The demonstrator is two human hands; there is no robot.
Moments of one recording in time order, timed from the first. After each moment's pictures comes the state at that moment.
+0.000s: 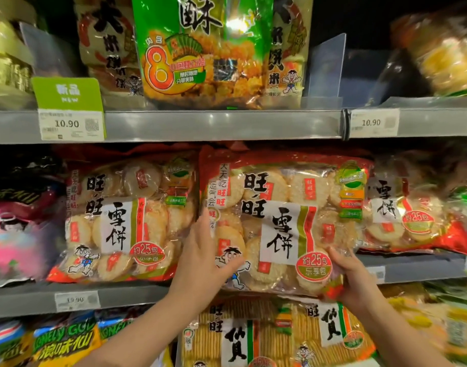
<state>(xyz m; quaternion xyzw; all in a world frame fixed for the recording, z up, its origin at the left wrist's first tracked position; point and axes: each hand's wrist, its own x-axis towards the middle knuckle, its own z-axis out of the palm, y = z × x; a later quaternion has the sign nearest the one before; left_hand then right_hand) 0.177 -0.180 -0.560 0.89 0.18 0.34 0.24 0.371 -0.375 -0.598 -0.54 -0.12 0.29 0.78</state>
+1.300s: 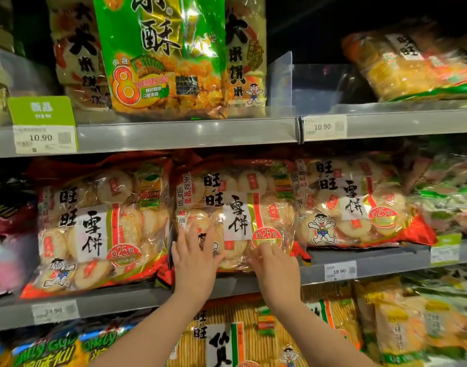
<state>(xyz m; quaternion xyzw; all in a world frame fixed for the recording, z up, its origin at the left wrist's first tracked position) 0.237 -0.180 -0.599 0.91 0.29 0.28 -0.05 0.332 -0.315 -0.617 -0.87 -0.34 -0.25 0.25</state>
